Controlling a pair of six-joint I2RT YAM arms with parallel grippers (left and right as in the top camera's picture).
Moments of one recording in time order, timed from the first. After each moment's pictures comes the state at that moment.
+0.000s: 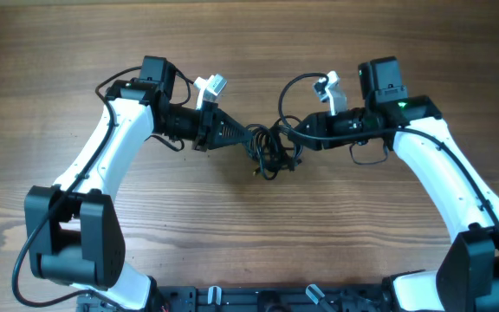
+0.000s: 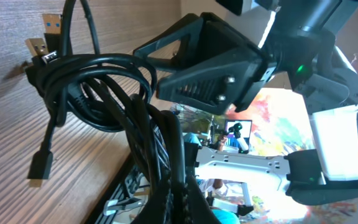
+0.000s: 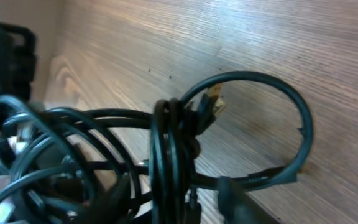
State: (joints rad) left arm -0.16 1.74 1.28 -1.01 1.30 -0.04; right arm 0.20 1.58 1.15 -0.75 -0.78 0.02
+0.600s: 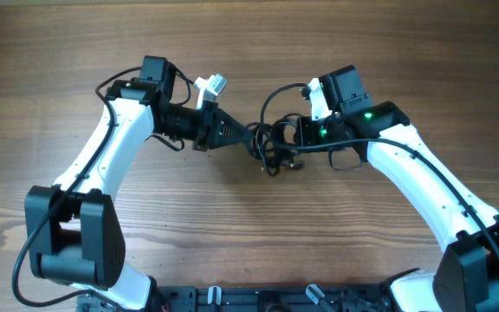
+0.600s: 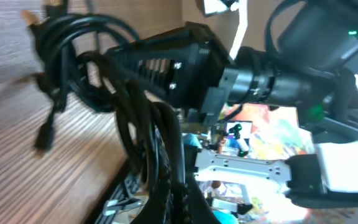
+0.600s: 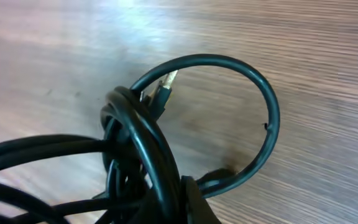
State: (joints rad) left arm -0.16 1.74 1.28 -1.00 1.28 -0.05; right arm 0.38 1.58 1.15 -0.72 -0.27 0.31
